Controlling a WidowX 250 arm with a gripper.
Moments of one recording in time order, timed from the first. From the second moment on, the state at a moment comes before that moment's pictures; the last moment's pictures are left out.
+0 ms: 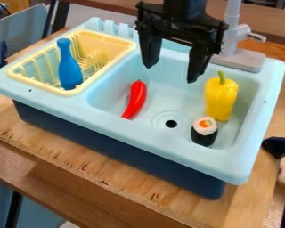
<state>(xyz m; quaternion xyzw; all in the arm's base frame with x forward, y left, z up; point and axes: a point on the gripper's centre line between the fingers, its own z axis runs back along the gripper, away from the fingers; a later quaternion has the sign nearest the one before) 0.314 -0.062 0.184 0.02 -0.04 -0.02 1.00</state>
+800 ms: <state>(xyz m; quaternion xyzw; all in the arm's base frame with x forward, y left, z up) 0.370 -0.077 0.152 0.03 -0.05 -0.05 1.00</state>
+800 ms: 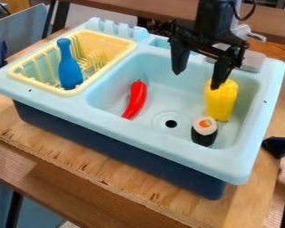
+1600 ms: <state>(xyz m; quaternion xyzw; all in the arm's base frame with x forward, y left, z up) 0.393 -0.081 0.136 -0.03 -0.05 -0.04 1.00</state>
